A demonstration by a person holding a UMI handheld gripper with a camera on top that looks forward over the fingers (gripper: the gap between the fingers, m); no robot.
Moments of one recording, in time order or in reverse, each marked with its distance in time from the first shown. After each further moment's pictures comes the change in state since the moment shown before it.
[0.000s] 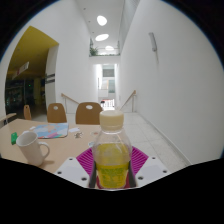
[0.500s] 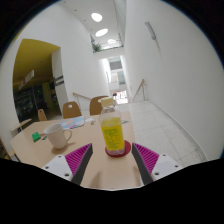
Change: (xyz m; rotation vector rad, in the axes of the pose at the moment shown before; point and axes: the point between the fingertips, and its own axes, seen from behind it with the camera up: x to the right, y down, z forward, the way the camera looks) arm 0.005 0.038 -0.127 -0.091 -0.160 0.128
